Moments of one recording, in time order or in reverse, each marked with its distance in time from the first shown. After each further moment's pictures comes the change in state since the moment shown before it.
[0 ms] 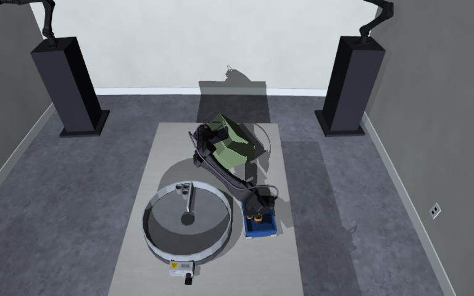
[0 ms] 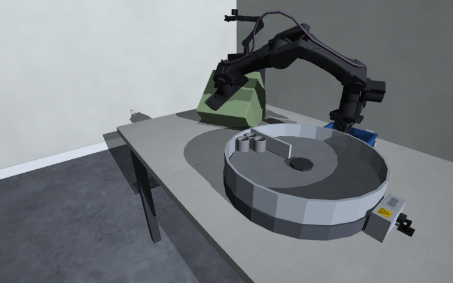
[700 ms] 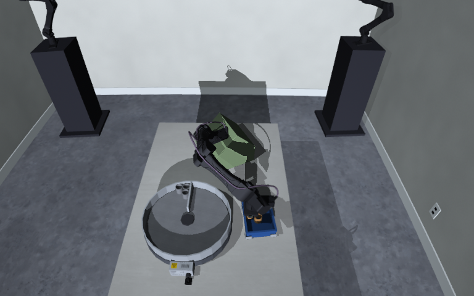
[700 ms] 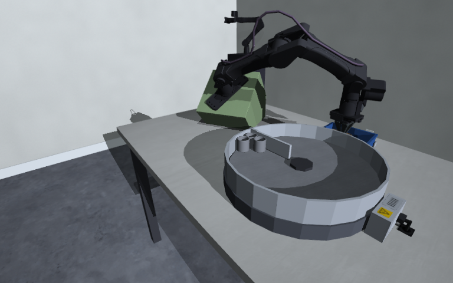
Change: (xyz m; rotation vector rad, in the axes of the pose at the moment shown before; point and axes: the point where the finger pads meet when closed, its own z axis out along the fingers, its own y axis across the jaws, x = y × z) arm 0.000 0.000 -0.003 0.002 -0.001 0.005
